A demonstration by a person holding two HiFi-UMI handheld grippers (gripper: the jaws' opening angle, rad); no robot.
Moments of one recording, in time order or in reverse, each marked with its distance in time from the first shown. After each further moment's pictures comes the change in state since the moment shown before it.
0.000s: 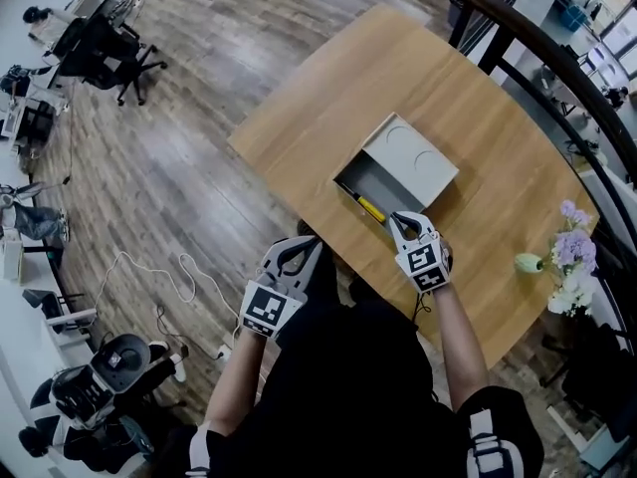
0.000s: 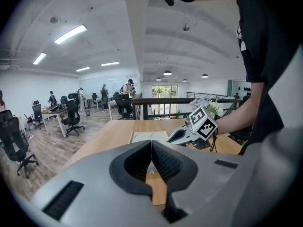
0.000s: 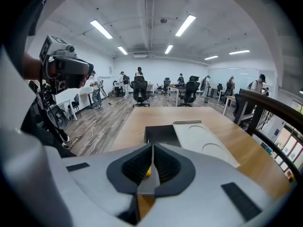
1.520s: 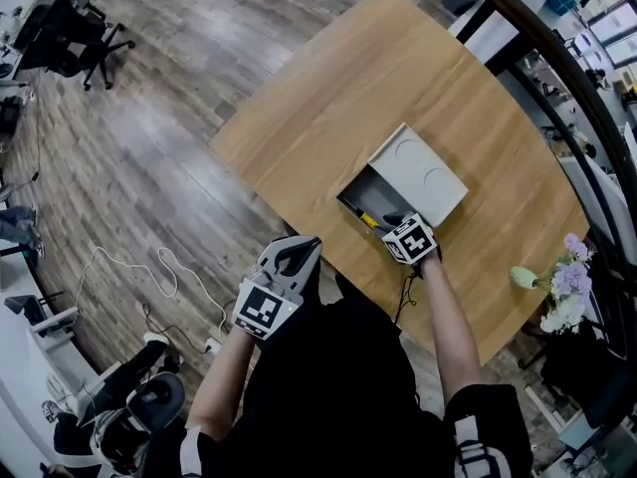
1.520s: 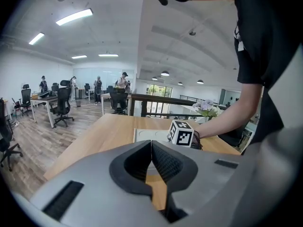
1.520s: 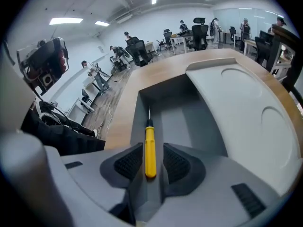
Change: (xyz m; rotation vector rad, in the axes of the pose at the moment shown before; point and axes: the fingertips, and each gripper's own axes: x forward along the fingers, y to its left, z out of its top) left arm 0.048 0.088 -0.017 -0.079 0.020 -0.150; right arm 0.126 0.003 -0.064 0.227 0.519 0.272
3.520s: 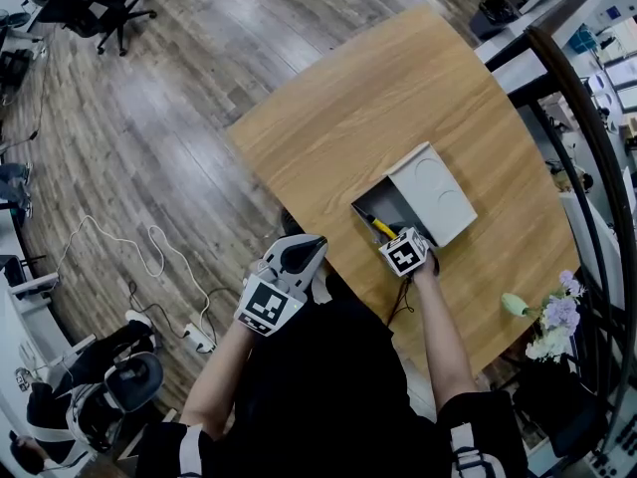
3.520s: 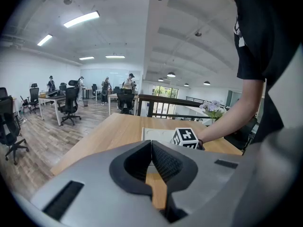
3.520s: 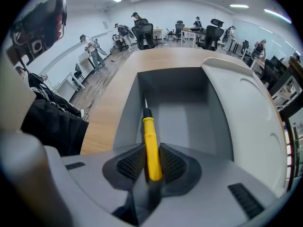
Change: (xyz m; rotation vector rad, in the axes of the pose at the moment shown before) left arm -0.013 0.027 -0.007 -0.039 -0.012 0.070; right arm 0.024 -0.009 0.006 -0.189 0.135 -0.164
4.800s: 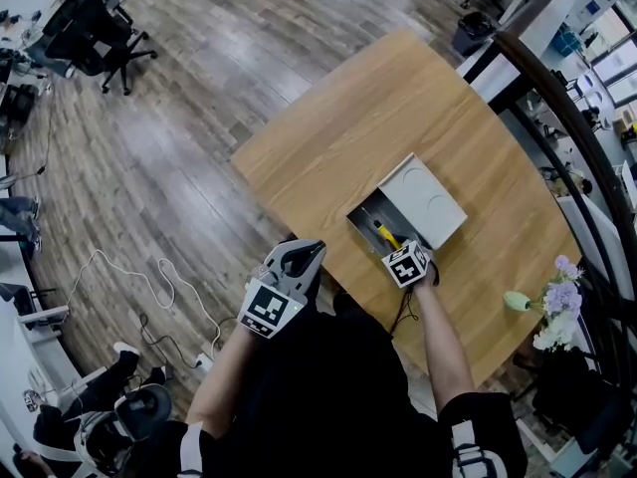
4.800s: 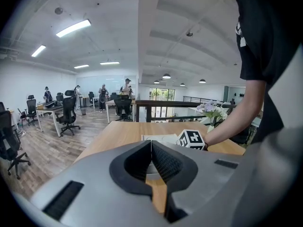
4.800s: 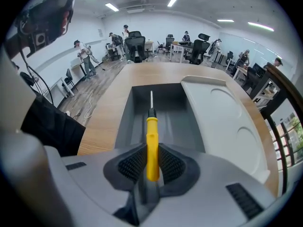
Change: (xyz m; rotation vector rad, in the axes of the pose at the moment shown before) left arm -0.012 -0.014 0.029 0.095 -0.038 0.002; right arm -0.031 -0.010 -0.008 0.055 -0.129 -0.139
